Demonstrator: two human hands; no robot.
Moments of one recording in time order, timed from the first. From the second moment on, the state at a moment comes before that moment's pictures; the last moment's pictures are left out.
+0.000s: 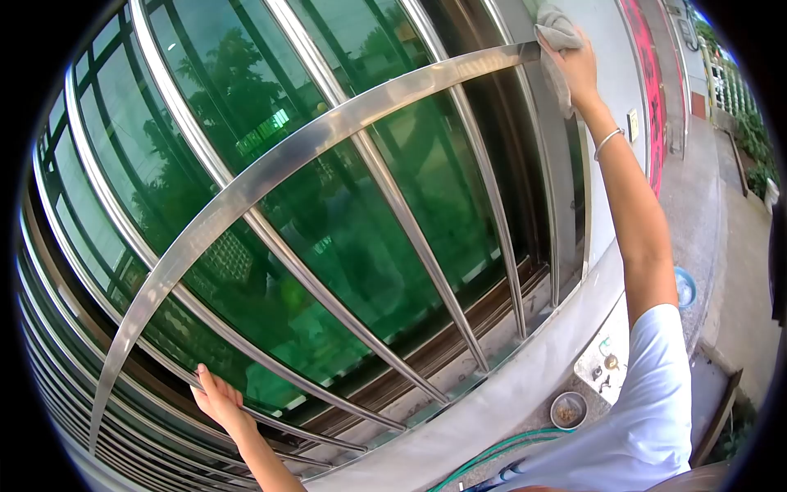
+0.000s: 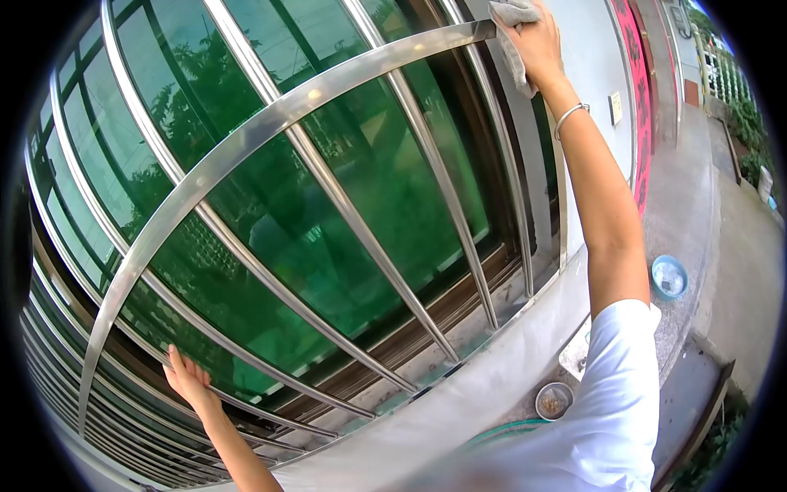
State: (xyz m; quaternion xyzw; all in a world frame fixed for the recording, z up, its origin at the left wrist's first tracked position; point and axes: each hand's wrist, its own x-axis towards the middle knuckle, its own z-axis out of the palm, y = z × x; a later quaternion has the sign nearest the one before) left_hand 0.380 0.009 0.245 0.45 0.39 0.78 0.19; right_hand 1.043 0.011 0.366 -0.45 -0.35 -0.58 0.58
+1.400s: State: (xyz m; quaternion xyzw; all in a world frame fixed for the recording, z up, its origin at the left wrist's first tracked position) left_hand 0.385 0.009 0.245 0.44 0.38 0.79 0.18; right_hand 0.843 0.012 0.358 -0.37 -0.39 -0.57 0.62
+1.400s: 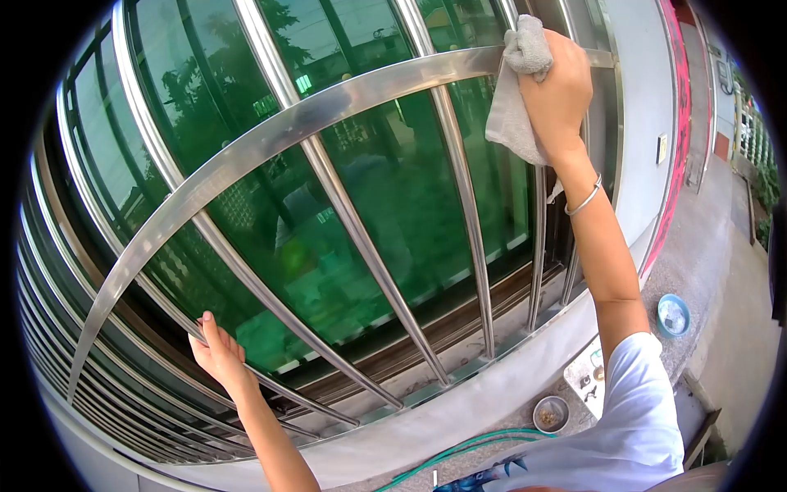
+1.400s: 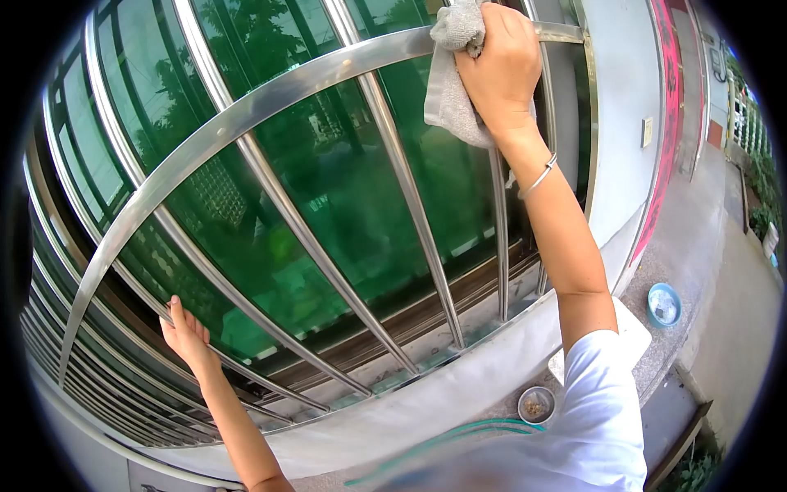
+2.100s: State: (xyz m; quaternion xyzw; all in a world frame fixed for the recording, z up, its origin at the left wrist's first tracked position) left_hand 0.379 0.006 0.246 0.47 0.37 0.77 0.22; right_hand 0.722 0.016 0.352 -0.24 -0.46 -0.55 0.65
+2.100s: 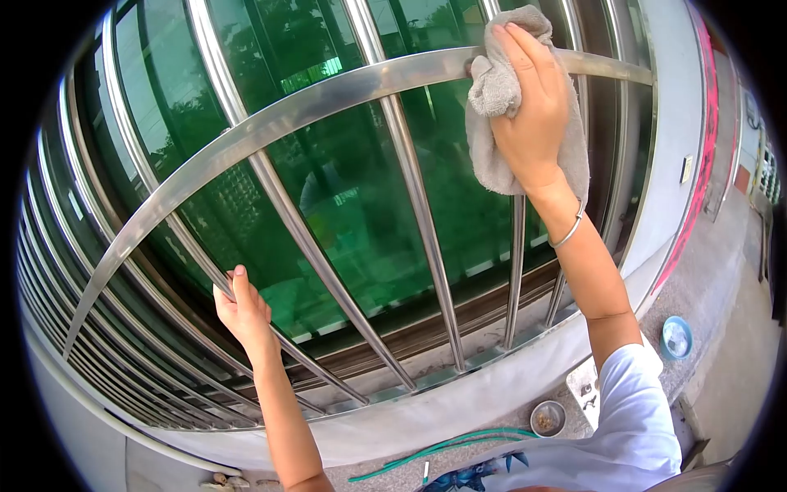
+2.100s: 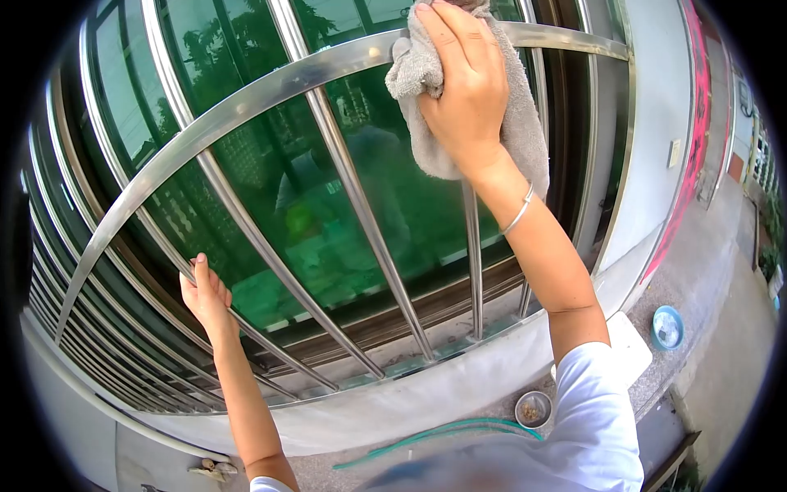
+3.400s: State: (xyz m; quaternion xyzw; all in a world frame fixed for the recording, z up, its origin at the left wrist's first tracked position) left_hand 0.361 0.007 0.237 0.53 0.30 0.74 0.28; right_hand 0.570 -0.015 0.445 -0.47 -0.78 -0.28 0.30
